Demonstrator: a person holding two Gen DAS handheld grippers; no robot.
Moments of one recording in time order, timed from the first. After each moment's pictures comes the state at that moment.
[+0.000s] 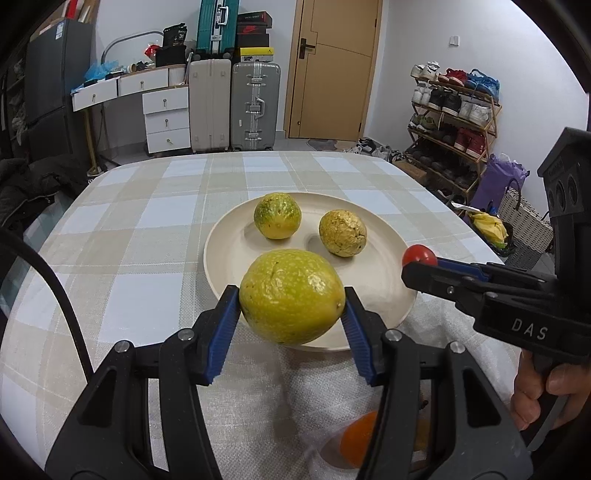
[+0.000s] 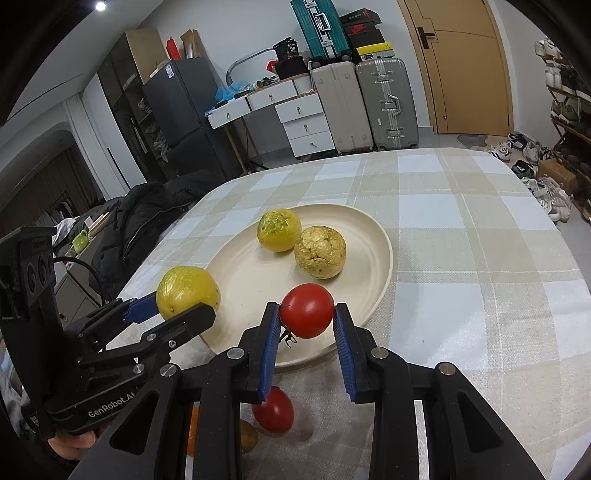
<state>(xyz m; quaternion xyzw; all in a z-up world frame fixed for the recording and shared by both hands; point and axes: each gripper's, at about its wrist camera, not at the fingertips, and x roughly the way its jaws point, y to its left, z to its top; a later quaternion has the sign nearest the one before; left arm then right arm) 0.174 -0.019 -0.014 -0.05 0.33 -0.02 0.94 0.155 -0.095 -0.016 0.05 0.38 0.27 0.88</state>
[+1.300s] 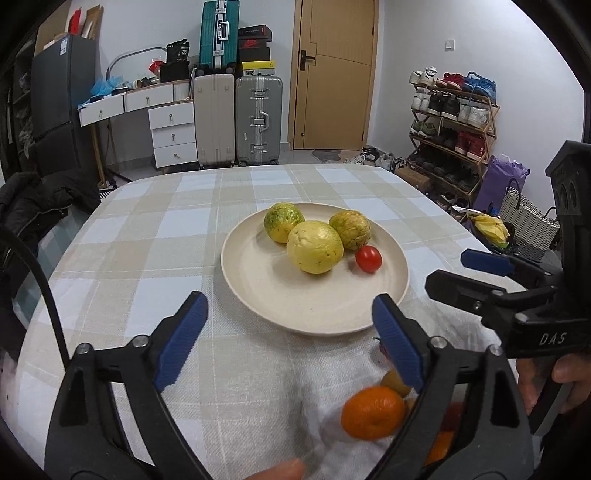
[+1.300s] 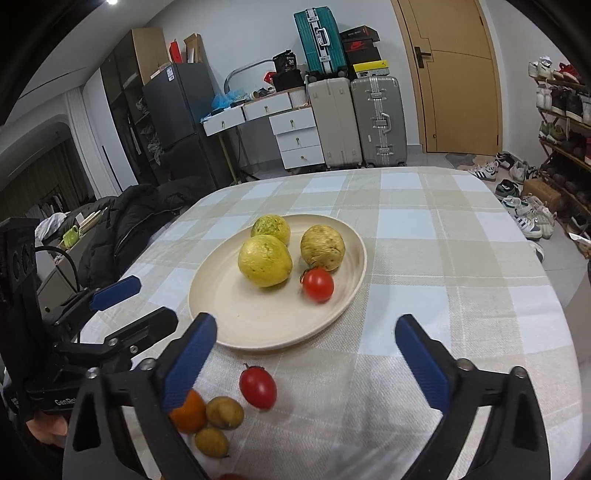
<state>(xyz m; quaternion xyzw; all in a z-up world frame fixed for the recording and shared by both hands) 0.146 -0.013 0.000 -0.03 0.31 -0.02 0.95 0.130 -0.111 -0.005 0.03 0.35 0.24 0.90</state>
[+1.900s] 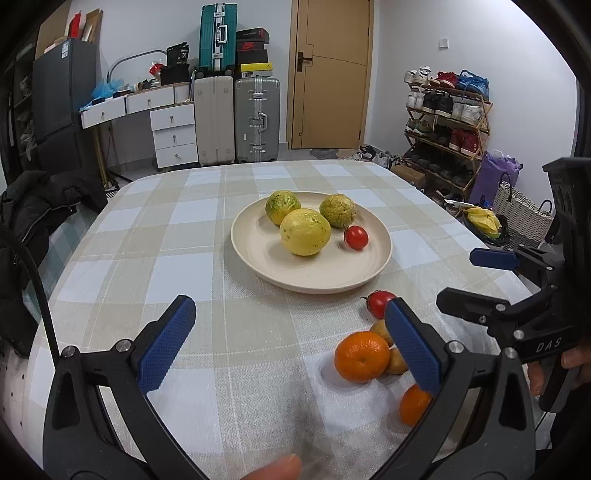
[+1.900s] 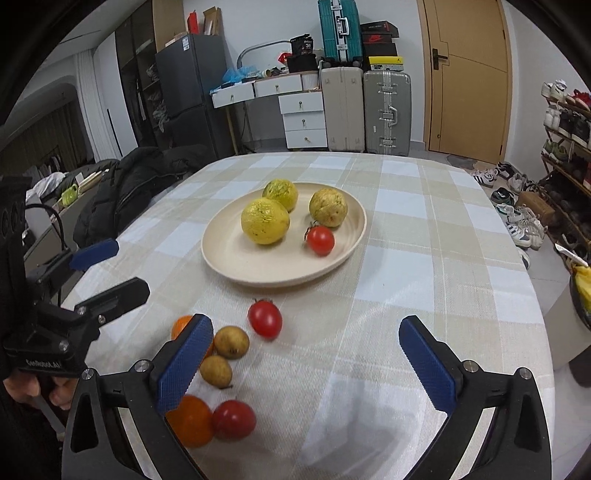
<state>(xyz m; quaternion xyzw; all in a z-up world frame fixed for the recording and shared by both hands) 0.070 -0.018 0.013 -0.02 0.31 -0.02 0.95 0.080 -0.114 -0.004 -0.04 0.37 0.24 0.90</state>
